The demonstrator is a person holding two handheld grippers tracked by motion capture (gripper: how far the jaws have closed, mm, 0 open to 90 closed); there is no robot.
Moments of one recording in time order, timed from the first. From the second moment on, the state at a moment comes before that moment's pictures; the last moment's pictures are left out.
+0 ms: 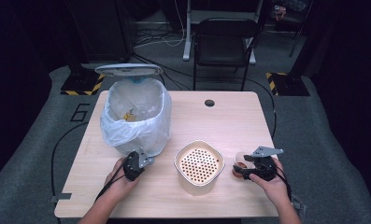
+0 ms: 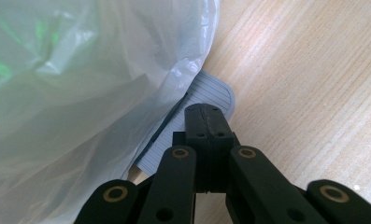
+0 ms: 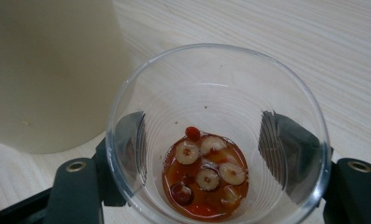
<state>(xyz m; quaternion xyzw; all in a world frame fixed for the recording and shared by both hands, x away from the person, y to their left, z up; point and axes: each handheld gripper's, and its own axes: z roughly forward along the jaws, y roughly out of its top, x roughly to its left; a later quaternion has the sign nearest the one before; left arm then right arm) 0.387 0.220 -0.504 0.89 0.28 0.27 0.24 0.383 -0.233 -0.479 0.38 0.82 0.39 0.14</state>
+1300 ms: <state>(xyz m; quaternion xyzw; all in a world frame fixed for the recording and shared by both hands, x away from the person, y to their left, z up) 0.388 0.220 -0.504 0.89 0.28 0.27 0.24 0.448 -0.206 -0.398 0.26 0.83 0.46 0.19</state>
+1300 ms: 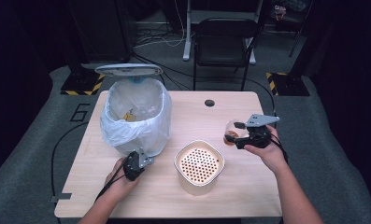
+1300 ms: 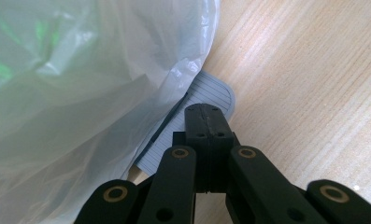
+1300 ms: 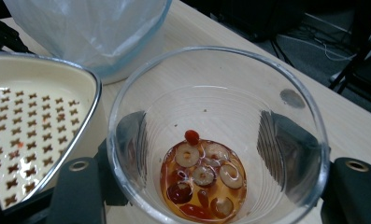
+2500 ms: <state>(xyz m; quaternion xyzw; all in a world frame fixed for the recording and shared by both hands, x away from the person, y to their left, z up) 0.388 0.220 -0.504 0.89 0.28 0.28 0.24 0.449 -0.142 -0.368 0.07 0.84 0.45 0.29</state>
